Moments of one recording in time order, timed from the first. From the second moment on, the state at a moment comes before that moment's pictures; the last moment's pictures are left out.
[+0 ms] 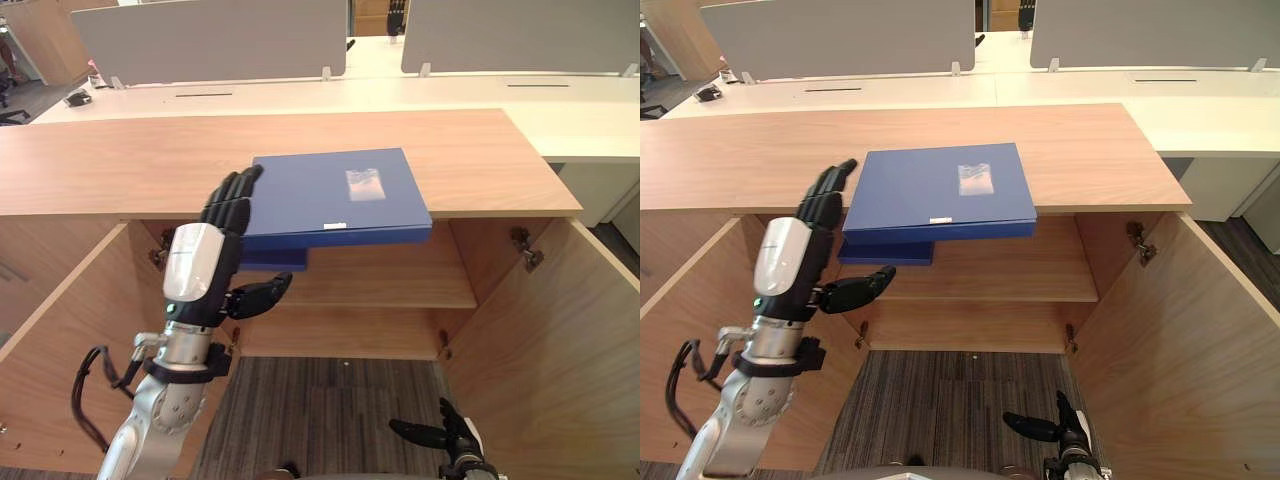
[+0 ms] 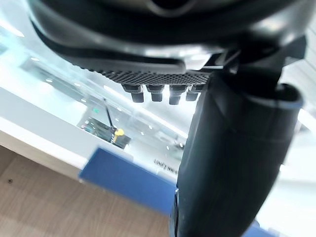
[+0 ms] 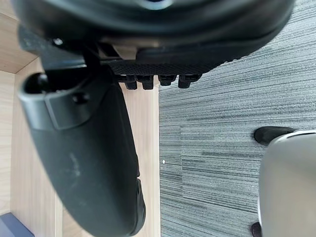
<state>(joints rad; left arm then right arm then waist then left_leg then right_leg) 0.13 0.43 -0.07 -0.32 0.73 -0.22 0.28 0.21 -0.13 -0.05 0.81 0.04 -0.11 -0.05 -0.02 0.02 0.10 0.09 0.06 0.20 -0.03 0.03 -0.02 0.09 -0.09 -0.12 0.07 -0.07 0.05</state>
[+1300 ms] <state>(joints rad) 0.33 0.26 -0.13 -0.64 -0.26 -0.25 0.01 0.28 -0.10 -0.17 -0.16 0.26 -0.12 -0.05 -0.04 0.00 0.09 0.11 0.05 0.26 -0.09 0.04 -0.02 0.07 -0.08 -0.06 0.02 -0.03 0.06</state>
